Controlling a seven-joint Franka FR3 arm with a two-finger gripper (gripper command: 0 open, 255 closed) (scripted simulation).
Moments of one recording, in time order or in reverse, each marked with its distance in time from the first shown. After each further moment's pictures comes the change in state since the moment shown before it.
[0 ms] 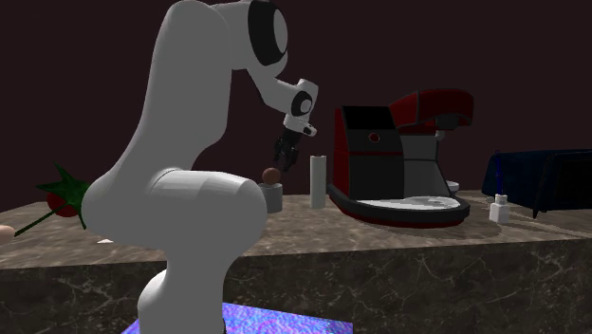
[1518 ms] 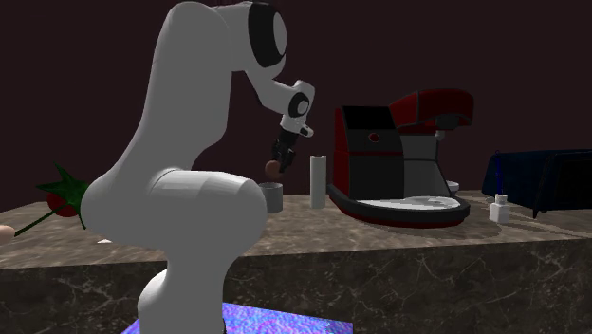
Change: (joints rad) arm 0.014 0.012 0.008 0.006 -0.001 0.011 0.018
